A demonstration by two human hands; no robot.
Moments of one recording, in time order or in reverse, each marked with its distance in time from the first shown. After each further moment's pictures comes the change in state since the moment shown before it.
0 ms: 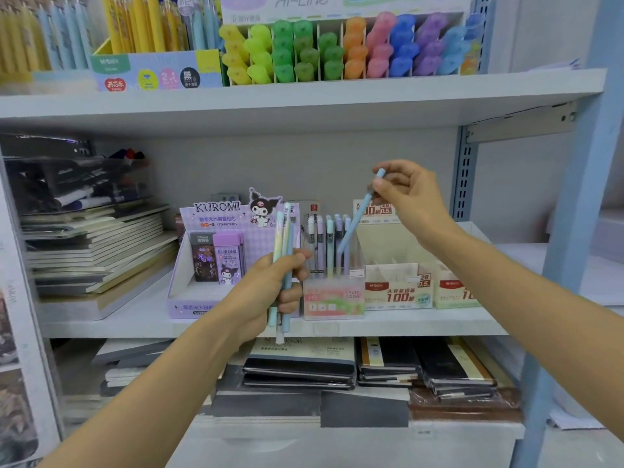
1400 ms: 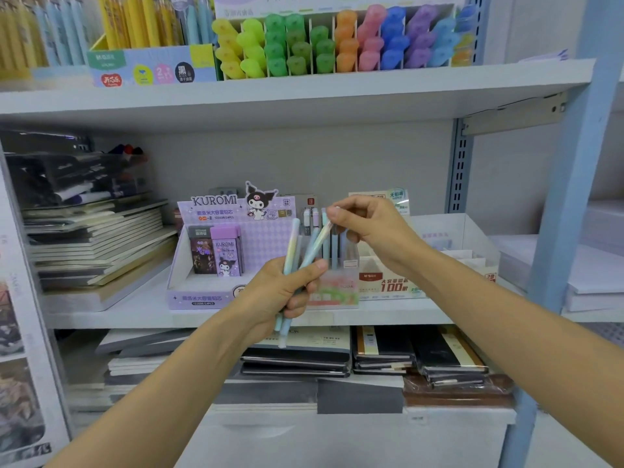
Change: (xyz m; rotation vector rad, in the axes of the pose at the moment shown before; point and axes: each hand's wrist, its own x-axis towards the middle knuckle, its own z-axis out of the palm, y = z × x) left_hand -0.015 -0.012 0.015 0.082 -0.117 0.011; right_hand -0.047 -0.002 0.029 0.156 -0.301 0.133
